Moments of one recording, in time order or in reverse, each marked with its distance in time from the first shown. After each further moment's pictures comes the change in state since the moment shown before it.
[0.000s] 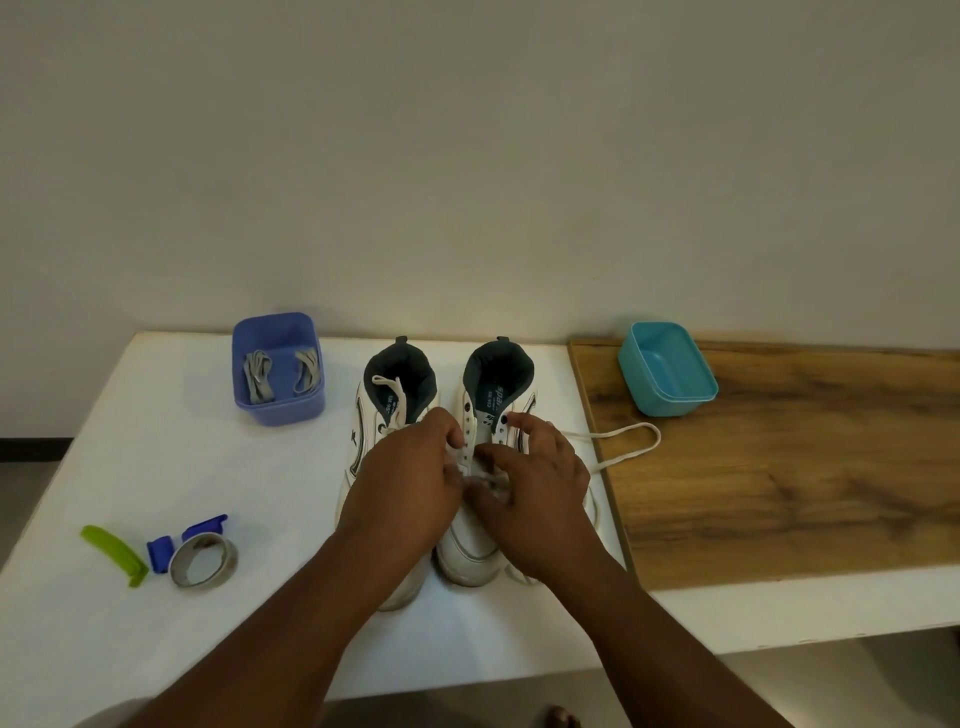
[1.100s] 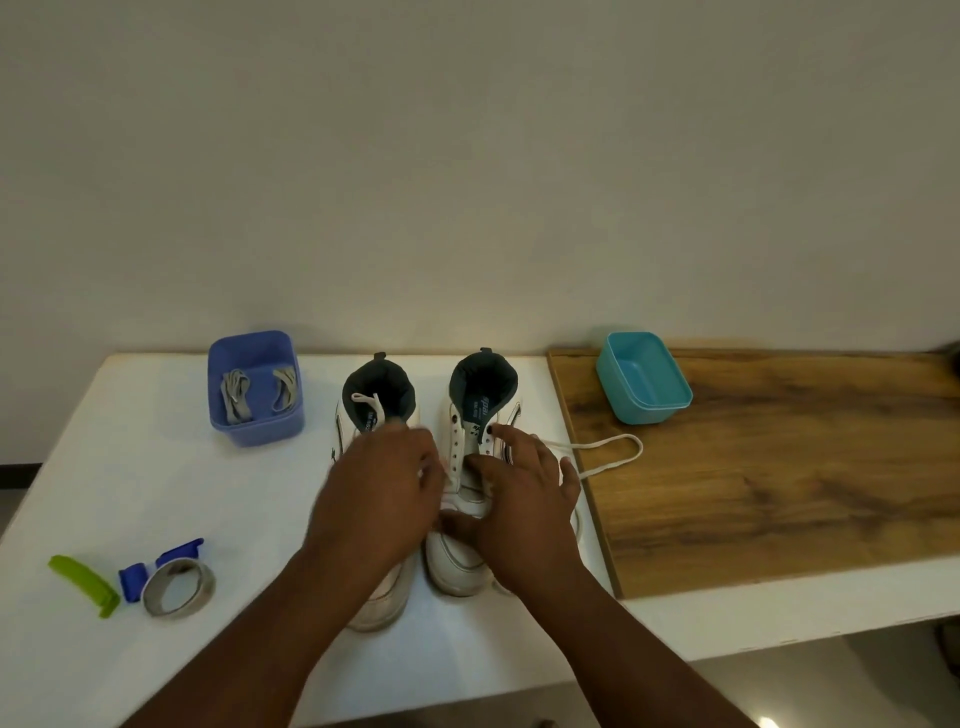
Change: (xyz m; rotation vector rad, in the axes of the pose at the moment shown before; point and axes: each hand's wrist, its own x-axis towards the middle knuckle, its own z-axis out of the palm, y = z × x) left_hand 0.007 0.006 -0.009 0.139 0.032 0.088; right_hand 0.003 0.005 0.001 -0.115 0.010 0.043
